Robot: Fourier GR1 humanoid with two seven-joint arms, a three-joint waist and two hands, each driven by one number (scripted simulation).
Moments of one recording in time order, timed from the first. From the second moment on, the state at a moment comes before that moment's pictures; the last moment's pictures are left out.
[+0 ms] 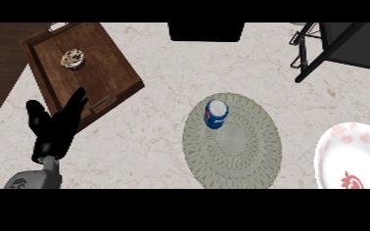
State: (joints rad) left arm -0.07 0.26 0.03 -1.41 0.17 0.04 0.27; right arm -0.89 -0.89 -0.36 -1.20 0.34 0.34 0.47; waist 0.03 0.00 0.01
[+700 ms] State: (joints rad) left arm -0.09 0.24 0.04 -1.39 0.15 0.04 0.27; right arm -1.04 -0.92 -0.26 -0.72 0.50 0.24 0.11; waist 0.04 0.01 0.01
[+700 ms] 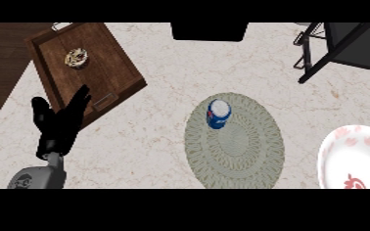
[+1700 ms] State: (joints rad) left arm -0.10 0.22 0.05 -1.39 0.15 0.02 0.27; right arm -1.21 -0.92 -0.24 -0.35 0.63 0.10 -0.14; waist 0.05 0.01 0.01
